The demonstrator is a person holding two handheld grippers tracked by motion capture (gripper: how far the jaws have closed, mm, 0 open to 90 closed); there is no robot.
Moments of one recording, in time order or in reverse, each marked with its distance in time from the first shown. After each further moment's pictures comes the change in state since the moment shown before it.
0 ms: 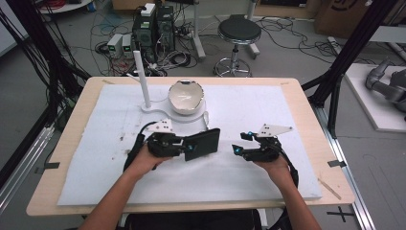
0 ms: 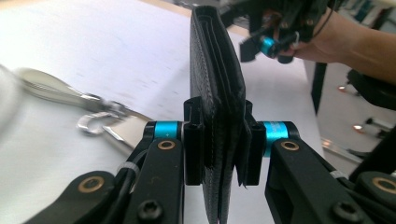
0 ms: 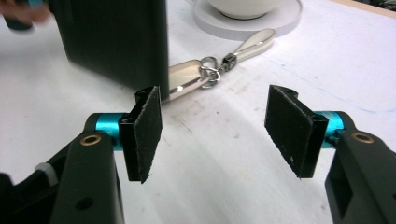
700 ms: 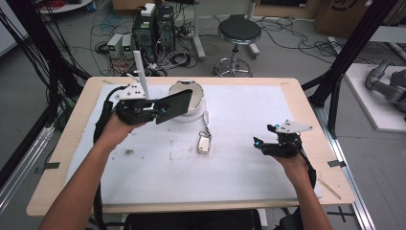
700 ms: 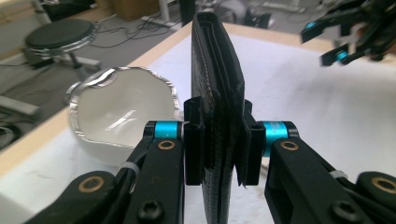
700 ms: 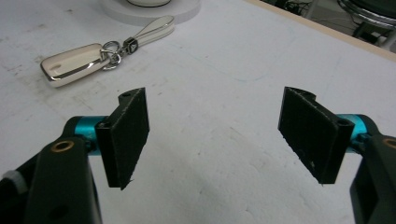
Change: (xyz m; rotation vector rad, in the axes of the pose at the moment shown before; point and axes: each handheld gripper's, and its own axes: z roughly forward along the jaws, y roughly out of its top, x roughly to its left) left arm 0.032 0.071 -0.074 0.025 0.287 0.158; right arm -0.030 -0.007 -0.040 0.027 -0.287 -0.003
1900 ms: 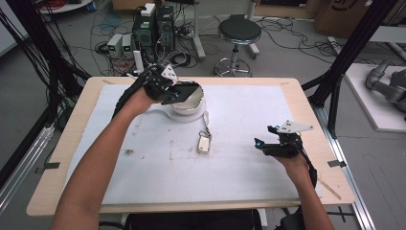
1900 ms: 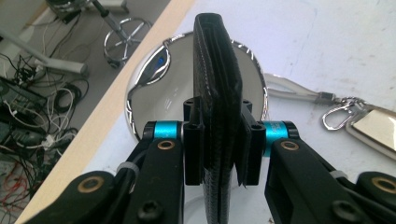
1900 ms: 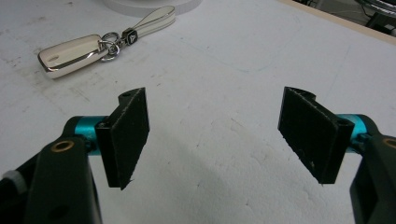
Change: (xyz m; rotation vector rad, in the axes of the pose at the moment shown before) left arm 0.049 0.036 0.093 0.356 0.112 0.191; right arm -0.008 -0.008 0.005 0.014 0.029 0.012
